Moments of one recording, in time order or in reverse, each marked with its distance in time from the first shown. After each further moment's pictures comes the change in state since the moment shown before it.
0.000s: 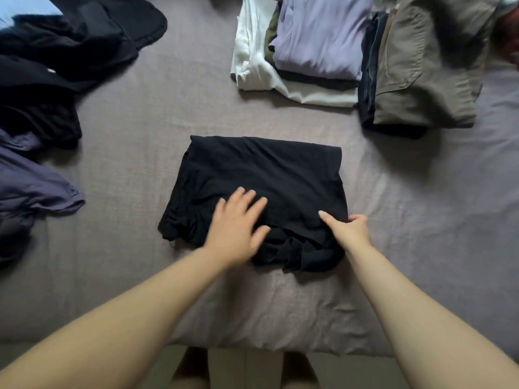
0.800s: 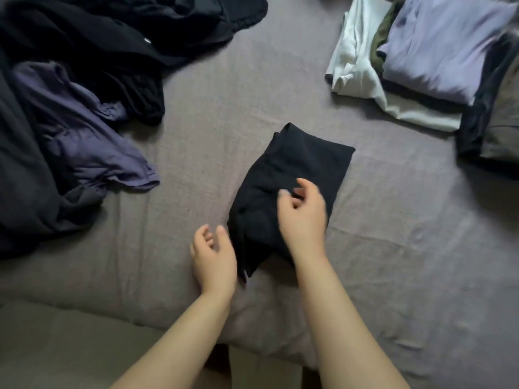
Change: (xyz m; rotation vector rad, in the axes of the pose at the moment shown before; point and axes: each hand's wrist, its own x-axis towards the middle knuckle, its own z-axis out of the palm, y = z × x) left_hand -0.085 -0.090 -0.012 -0.966 0.571 -1.188; right_hand -0.159 -0.080 0.180 -0.041 -0.121 -0.550
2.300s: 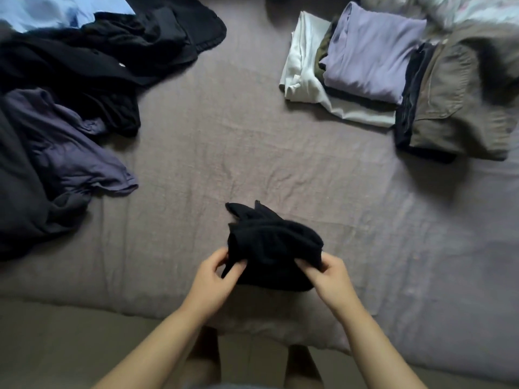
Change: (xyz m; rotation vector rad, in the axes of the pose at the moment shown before) left_hand -0.077 0.004 -0.031 0.075 -0.678 0.374; right_hand -0.054 0.099 -0.138 0.198 -0.345 0.012
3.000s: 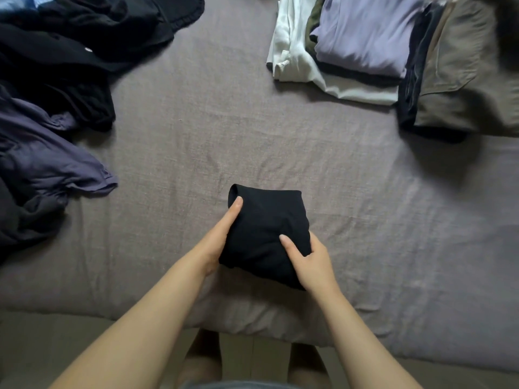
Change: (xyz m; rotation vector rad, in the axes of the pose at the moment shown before) left_hand 0.083 0.016 0.022 -0.434 -0.286 -0.538; right_hand 0.037 0.030 0.016 -0.036 0.102 0.124
